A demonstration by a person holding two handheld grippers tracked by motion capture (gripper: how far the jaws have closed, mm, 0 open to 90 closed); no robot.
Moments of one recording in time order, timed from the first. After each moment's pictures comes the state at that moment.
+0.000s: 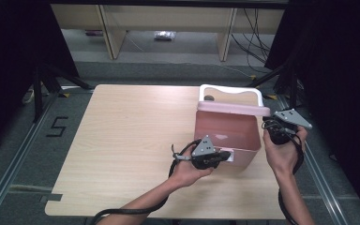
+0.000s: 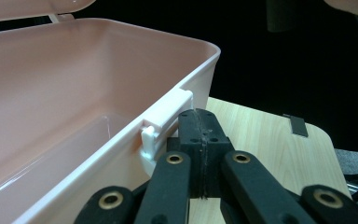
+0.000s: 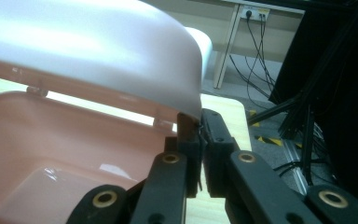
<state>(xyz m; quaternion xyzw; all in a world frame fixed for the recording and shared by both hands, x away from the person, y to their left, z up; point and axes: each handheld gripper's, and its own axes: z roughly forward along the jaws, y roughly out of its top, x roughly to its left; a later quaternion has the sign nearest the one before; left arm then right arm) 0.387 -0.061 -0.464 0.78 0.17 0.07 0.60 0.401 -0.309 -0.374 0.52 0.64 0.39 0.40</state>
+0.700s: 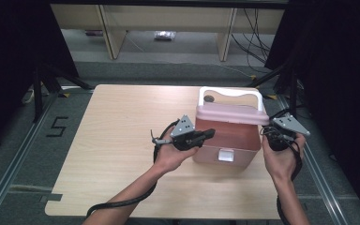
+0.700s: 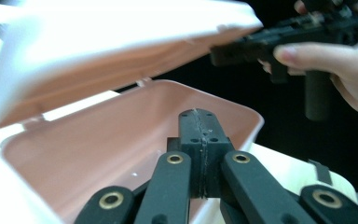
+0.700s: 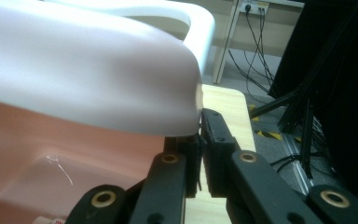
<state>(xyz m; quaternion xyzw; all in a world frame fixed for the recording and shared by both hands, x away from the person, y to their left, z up) 0.412 -0.007 -0.410 0.73 0.23 0.11 0.63 0.389 -0.306 -0.386 0.53 0.64 0.39 0.40</state>
